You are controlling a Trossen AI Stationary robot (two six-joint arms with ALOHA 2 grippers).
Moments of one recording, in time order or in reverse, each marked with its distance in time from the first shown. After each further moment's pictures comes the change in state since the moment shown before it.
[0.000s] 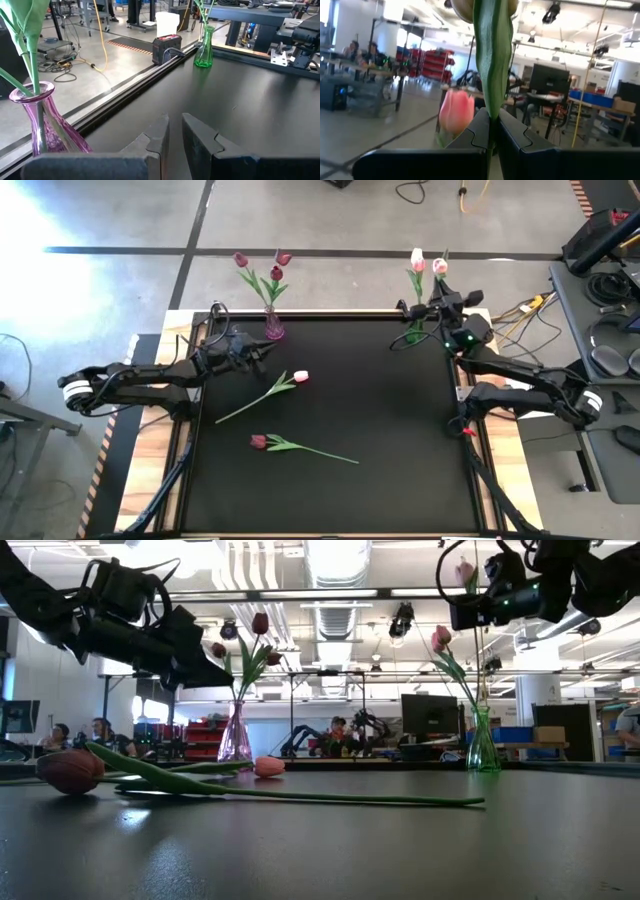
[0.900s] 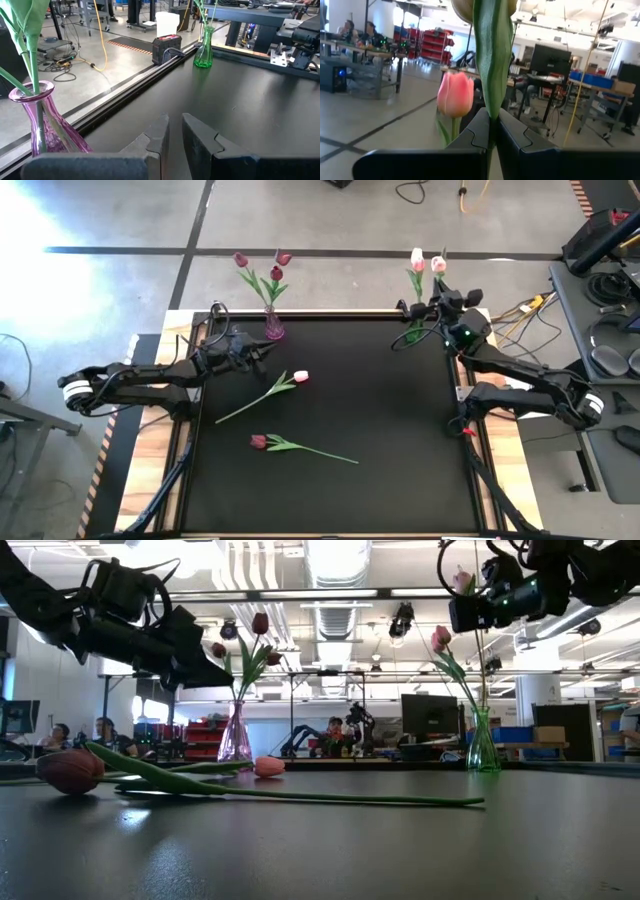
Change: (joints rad) left arm 0.000 0.000 0.000 0.000 0.000 -0.005; right arm 0.000 -0.032 0.057 -0.225 0.043 0.087
